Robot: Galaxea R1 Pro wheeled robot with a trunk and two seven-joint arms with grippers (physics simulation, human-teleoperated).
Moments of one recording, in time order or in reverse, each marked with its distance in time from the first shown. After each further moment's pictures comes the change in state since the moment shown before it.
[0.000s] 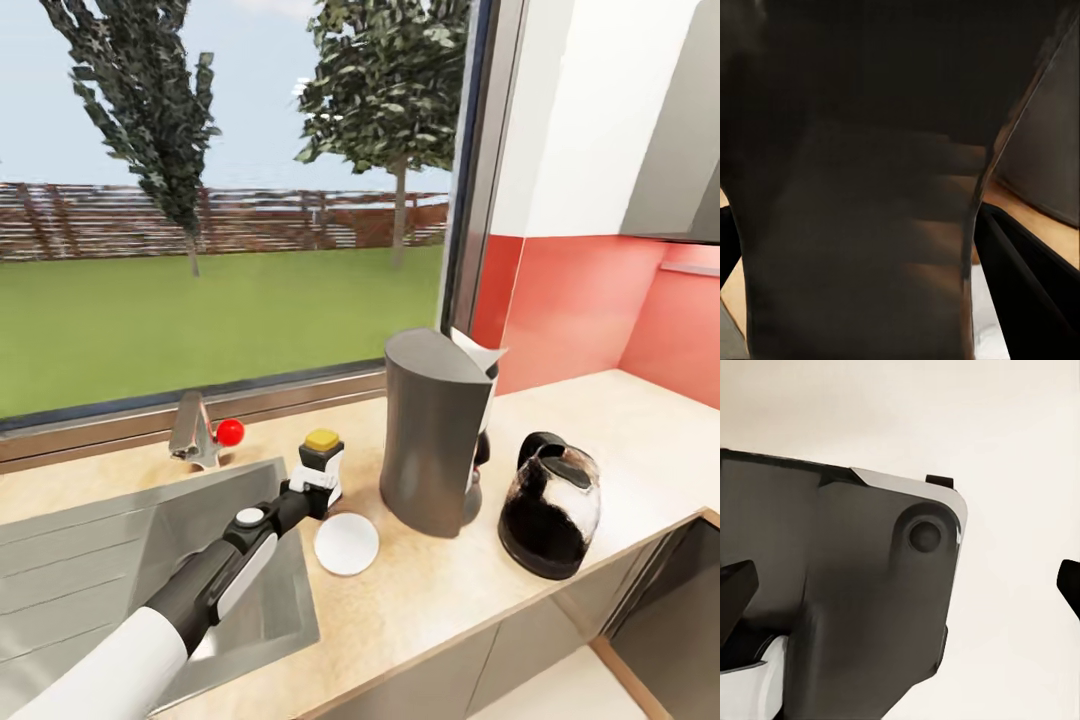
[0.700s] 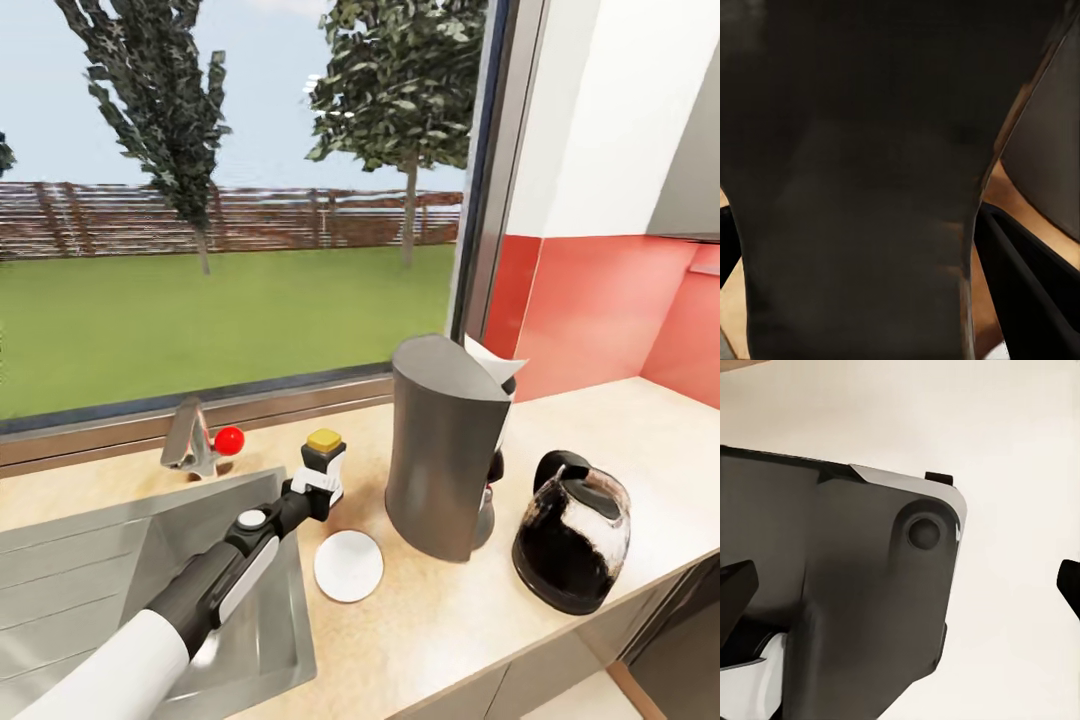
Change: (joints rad) left arm 0.006 -0.005 -0.002 0.001 -0.034 -0.018 0.000; right arm 0.000 -0.002 0.000 0.001 0.001 0.001 0.000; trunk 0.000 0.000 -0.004
